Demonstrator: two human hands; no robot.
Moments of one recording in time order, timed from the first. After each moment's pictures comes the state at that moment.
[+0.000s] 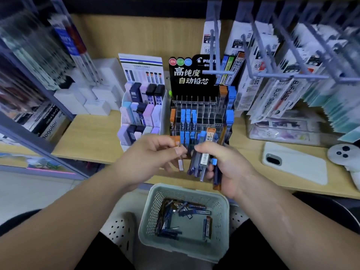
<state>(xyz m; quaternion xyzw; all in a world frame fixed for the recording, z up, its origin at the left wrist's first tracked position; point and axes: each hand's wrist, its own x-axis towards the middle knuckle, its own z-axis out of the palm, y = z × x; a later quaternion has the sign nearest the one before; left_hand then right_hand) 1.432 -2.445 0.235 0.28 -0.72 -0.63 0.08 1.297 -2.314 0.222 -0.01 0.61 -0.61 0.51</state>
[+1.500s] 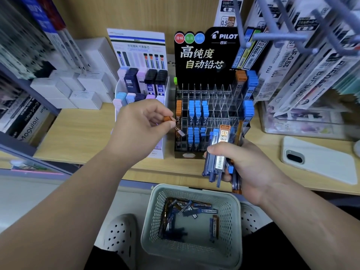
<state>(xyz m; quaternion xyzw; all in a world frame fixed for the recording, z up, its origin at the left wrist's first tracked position) 1.408 -2.513 0.201 0.28 -0.81 -0.45 0.25 1.290 -2.327 0.211 -0.06 0.67 -0.58 0.46</state>
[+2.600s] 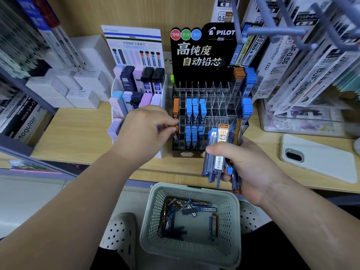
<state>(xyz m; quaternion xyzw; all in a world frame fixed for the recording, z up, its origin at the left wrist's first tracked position) 1.399 -2.517 0.181 0.14 -0.92 -0.23 0.27 1.284 -2.323 0.201 -0.08 0.66 -0.58 0.47</state>
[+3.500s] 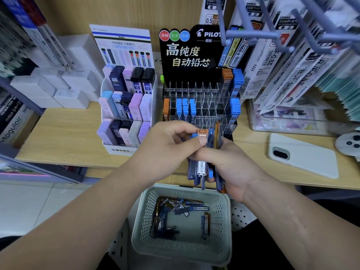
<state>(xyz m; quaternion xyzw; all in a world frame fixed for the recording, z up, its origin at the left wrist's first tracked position) 1.385 -2.450 0.202 0.25 -0.76 -0.58 0.12 1.287 -2.326 0.193 -0.13 0.66 -0.55 0.49</state>
